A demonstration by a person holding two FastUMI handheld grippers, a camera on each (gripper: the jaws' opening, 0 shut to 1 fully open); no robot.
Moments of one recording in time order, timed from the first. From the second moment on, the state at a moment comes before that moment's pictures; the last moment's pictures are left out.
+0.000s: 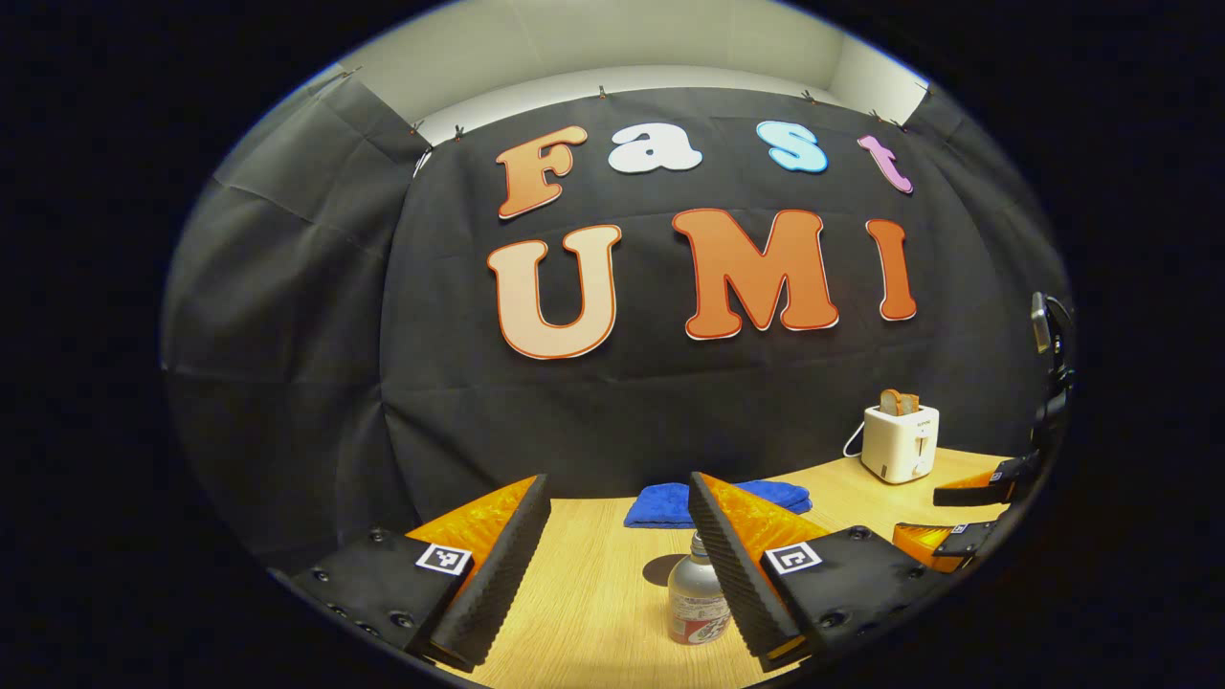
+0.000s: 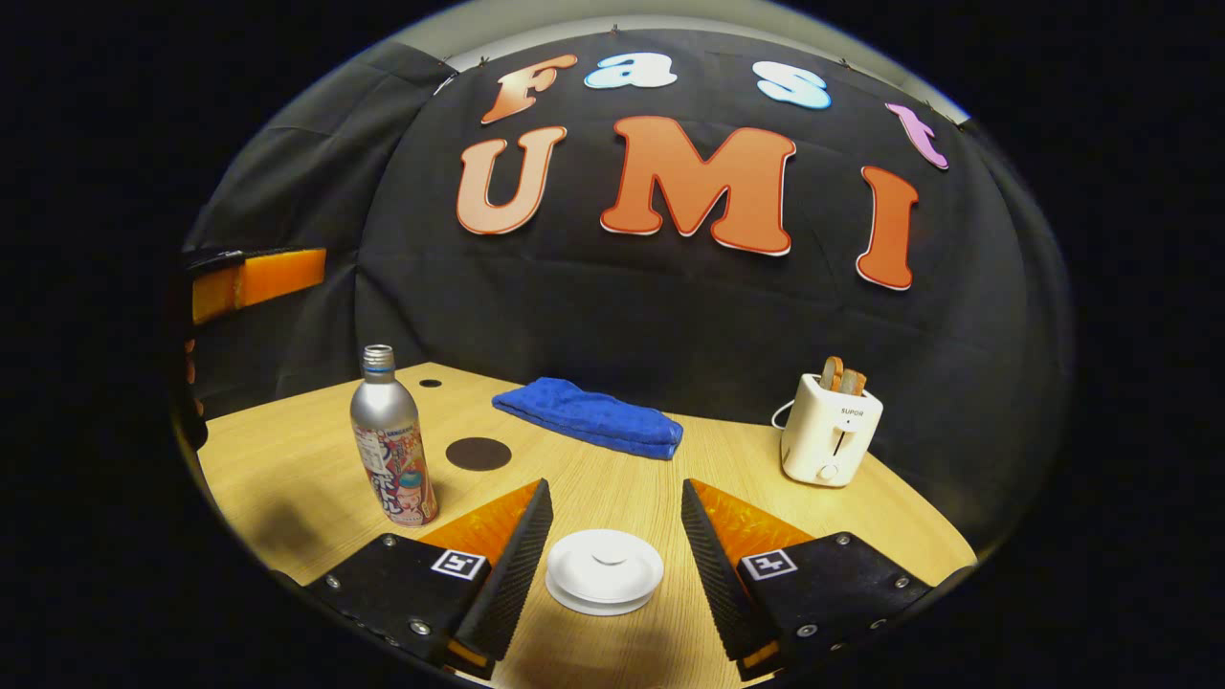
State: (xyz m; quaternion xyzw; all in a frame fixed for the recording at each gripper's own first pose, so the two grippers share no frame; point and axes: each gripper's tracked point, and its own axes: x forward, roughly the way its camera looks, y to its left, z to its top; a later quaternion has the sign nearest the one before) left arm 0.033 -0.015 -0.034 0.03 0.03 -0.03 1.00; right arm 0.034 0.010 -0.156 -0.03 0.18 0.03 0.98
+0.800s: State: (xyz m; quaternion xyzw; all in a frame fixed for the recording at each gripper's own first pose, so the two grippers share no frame) left arm 0.043 -0.021 -0.070 0.03 0.07 -0.03 1.00; right arm 0.048 0.020 -0.221 -0.02 0.26 0.07 0.96
